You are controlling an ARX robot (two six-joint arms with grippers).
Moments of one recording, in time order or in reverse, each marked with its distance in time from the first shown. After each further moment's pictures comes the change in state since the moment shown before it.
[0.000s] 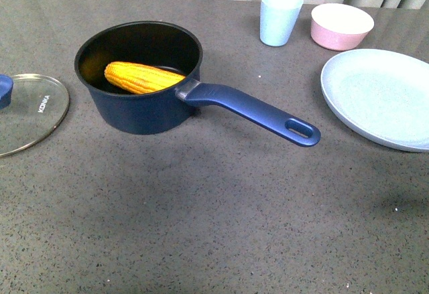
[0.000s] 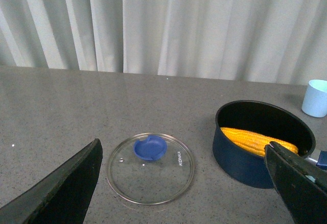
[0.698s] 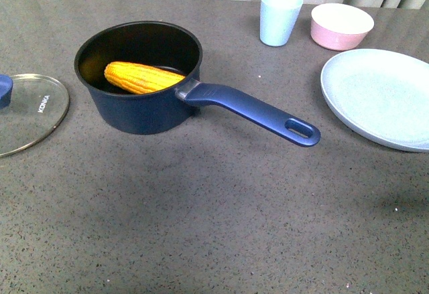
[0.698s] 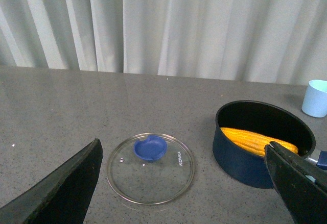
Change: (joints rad) left arm 0.000 0.000 0.000 0.000 0.000 0.000; right arm 0.000 0.000 0.000 0.000 0.000 -0.001
